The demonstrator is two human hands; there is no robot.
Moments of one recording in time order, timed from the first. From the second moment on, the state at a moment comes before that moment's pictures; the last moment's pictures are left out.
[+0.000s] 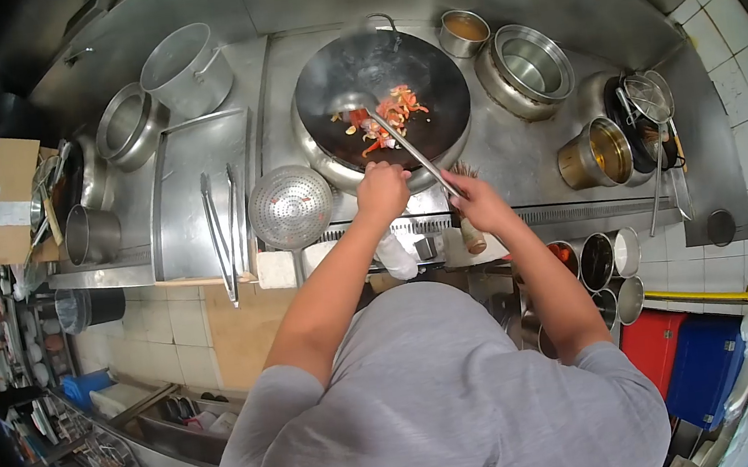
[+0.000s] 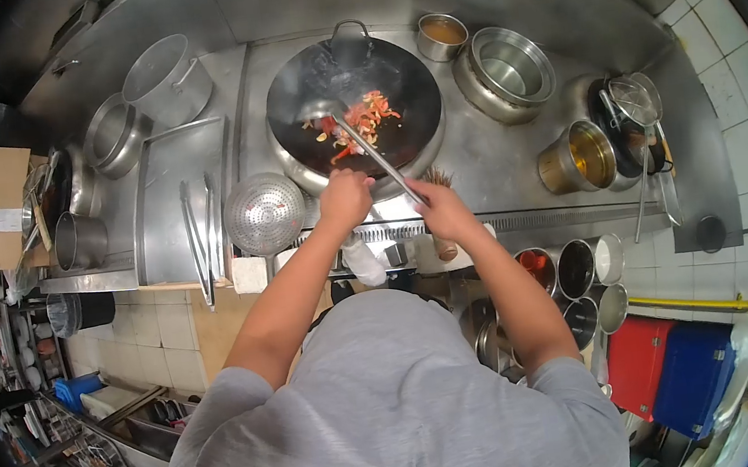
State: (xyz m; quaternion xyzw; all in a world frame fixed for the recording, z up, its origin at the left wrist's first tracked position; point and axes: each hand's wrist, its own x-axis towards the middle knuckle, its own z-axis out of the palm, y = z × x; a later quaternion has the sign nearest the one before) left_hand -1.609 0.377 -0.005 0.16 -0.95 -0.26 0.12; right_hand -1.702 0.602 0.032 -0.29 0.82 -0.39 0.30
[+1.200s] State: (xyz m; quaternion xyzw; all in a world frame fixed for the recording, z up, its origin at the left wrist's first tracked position) left_hand -1.611 0.380 -0.008 0.17 -0.95 -0.25 0.11; right_hand -1.735 0.563 -0.002 -0.12 0.80 -0.55 0.20
